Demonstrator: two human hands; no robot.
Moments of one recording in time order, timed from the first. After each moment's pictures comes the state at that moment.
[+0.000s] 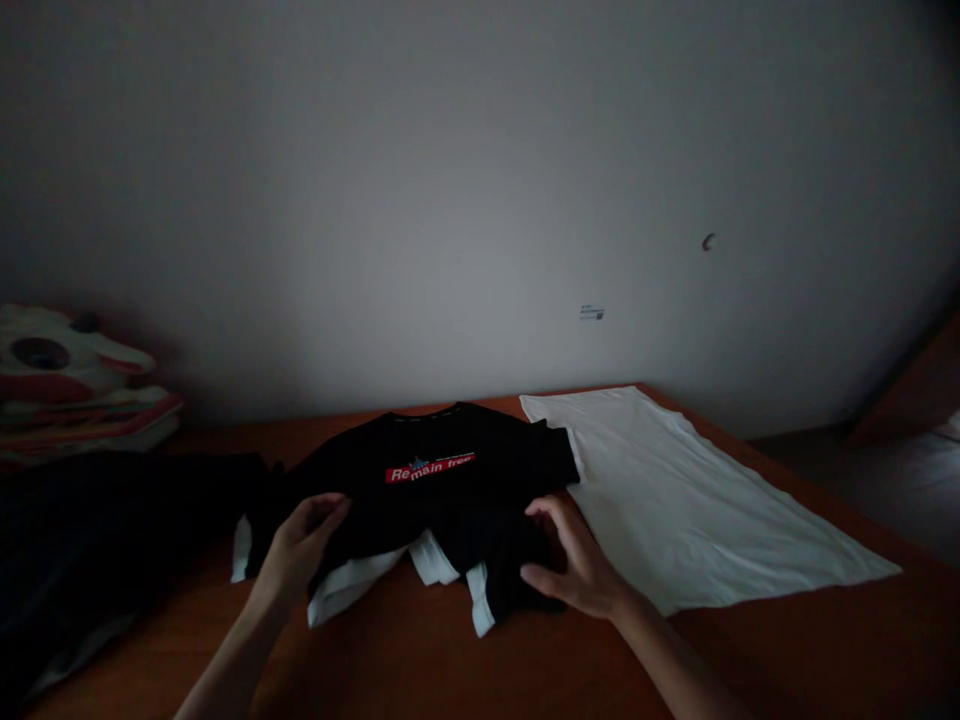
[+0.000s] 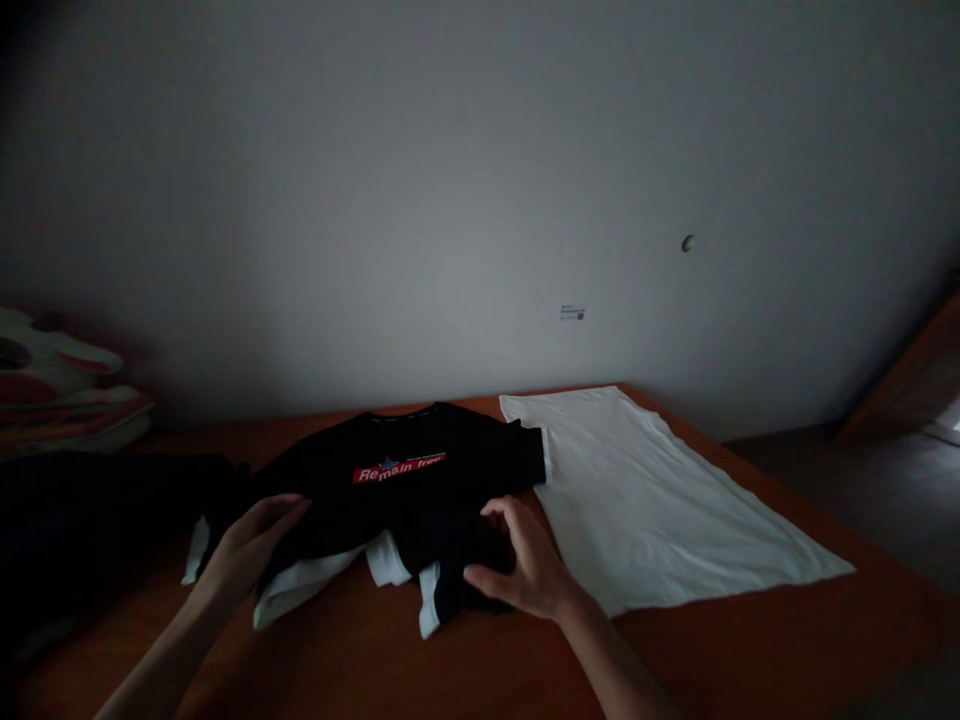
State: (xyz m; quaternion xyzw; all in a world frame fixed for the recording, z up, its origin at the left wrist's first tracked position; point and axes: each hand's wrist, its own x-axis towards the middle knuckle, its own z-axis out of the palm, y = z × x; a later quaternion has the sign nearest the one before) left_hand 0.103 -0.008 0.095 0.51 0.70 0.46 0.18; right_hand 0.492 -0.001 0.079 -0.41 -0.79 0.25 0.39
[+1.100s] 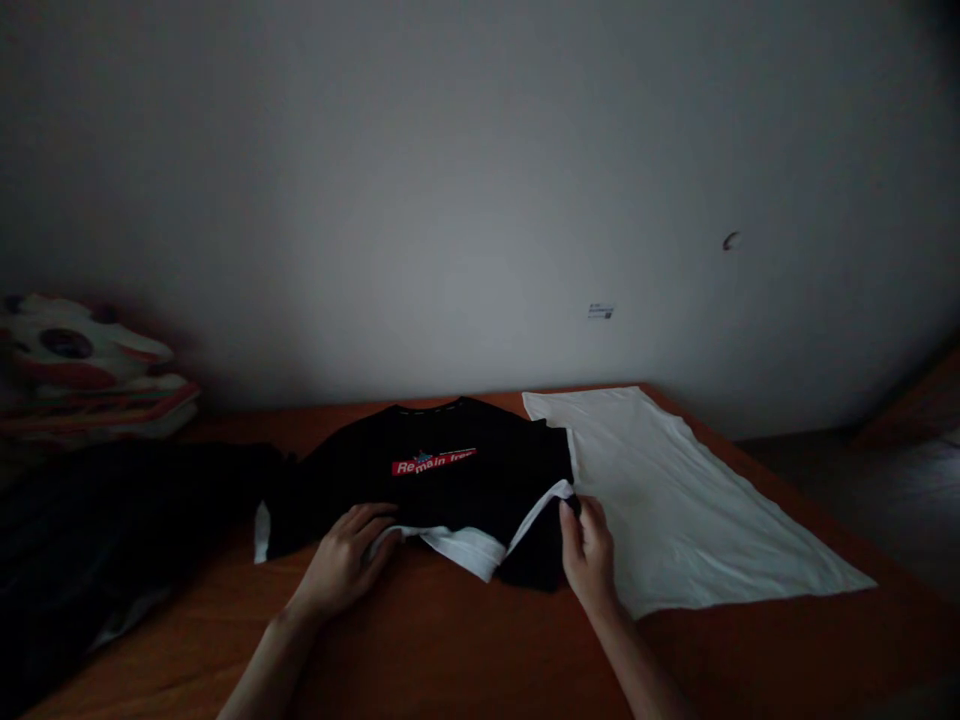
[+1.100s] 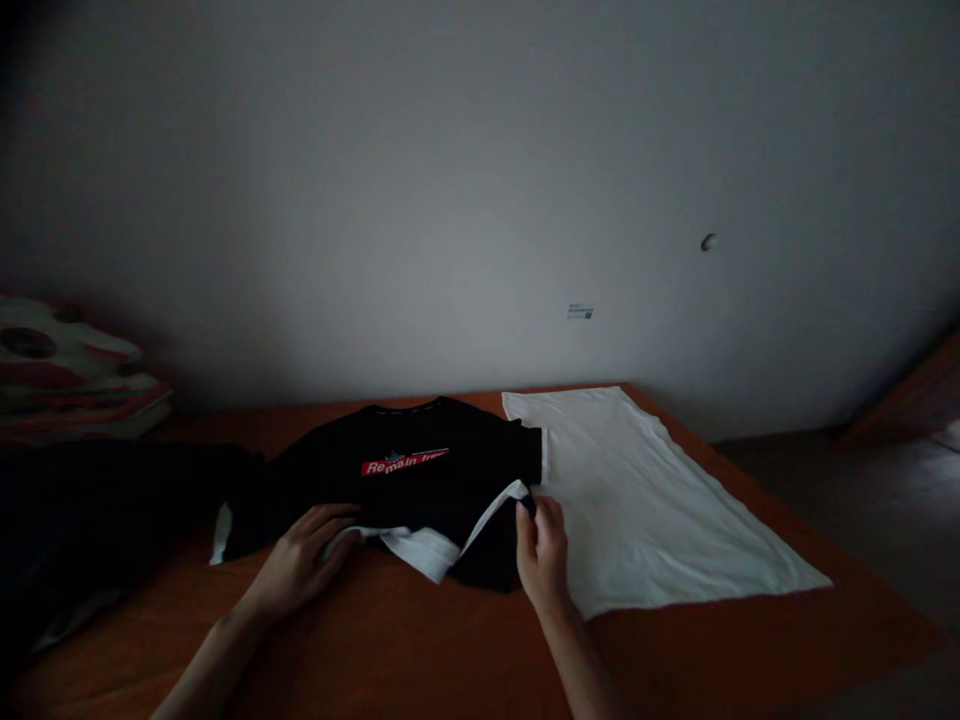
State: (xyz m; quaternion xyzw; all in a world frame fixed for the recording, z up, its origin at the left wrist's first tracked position) left_hand 0.131 -0.028 0.097 0.82 0.52 0.26 -0.02; right_hand 0.499 0.011 0.062 -0.47 -0.66 0.01 0.59
